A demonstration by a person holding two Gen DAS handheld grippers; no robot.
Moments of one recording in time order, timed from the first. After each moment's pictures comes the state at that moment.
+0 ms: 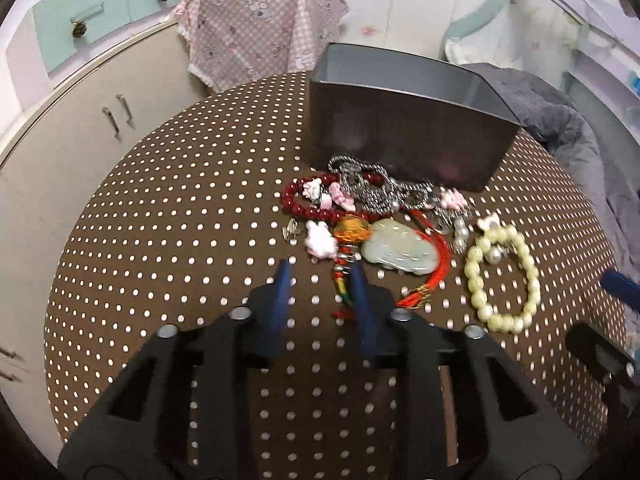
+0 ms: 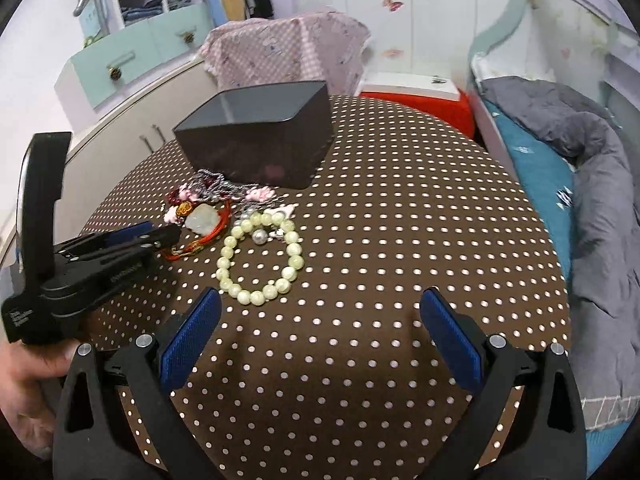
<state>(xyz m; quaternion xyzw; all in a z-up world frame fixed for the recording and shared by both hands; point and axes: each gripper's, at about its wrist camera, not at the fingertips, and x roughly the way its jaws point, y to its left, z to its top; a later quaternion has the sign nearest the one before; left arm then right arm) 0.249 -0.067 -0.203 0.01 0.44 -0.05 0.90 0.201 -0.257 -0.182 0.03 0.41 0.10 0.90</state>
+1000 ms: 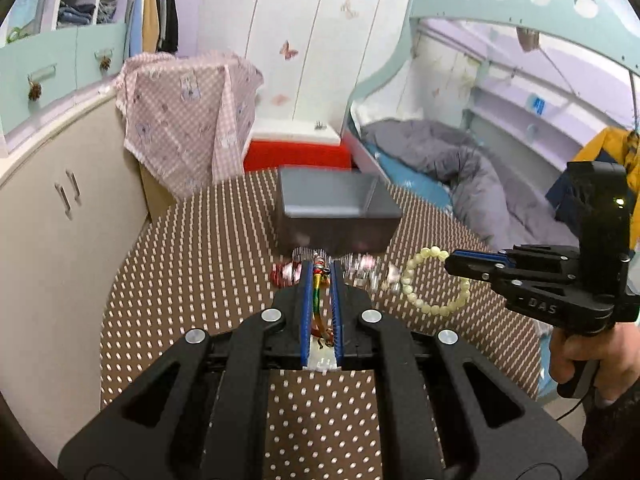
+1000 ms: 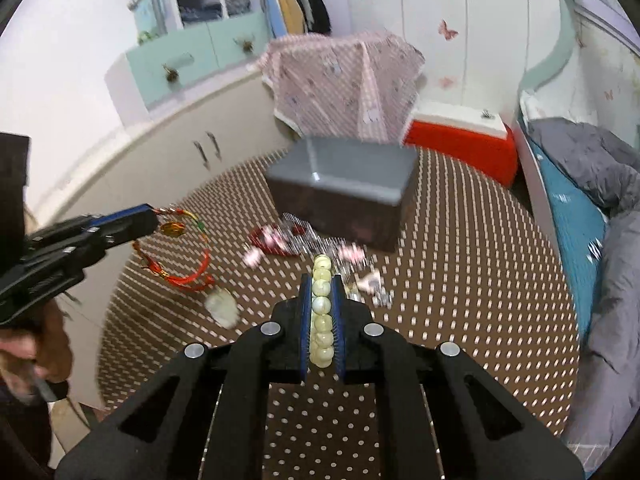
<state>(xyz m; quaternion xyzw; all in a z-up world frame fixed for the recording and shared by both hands) 0.214 -0.020 -0.099 -0.02 0.31 -0.22 0.92 0.210 -0.218 -0.106 0.00 0.37 0.19 0.91</state>
